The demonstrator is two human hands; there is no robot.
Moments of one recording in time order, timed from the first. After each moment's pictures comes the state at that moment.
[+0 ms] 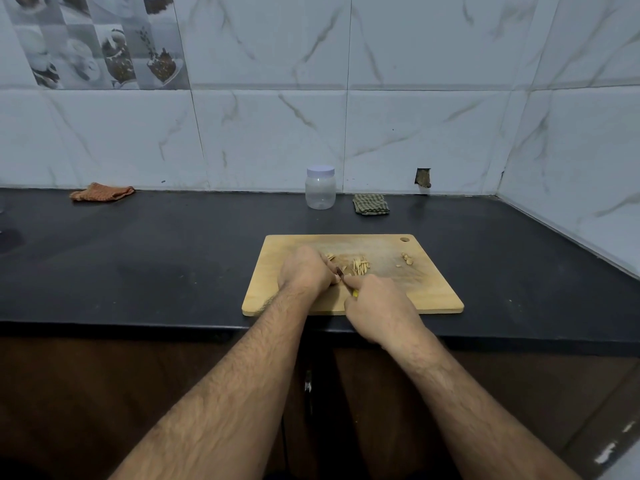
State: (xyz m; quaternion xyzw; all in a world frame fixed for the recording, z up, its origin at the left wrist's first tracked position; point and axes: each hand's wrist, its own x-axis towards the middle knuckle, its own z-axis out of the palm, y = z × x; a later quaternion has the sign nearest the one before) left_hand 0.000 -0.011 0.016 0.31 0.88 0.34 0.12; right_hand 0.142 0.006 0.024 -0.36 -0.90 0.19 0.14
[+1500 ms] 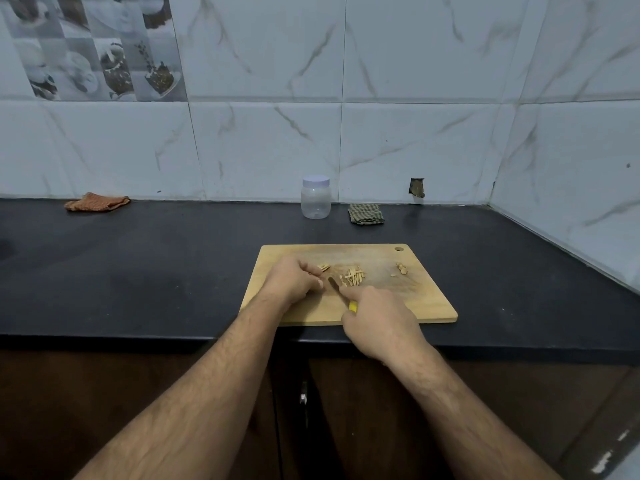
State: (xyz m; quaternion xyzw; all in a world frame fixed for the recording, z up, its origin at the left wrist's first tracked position) left_hand -0.025 -0.022 0.006 0.31 0.80 0.47 0.20; right_hand 0.150 0.005 0.023 -0.35 -0.91 0.16 0.13
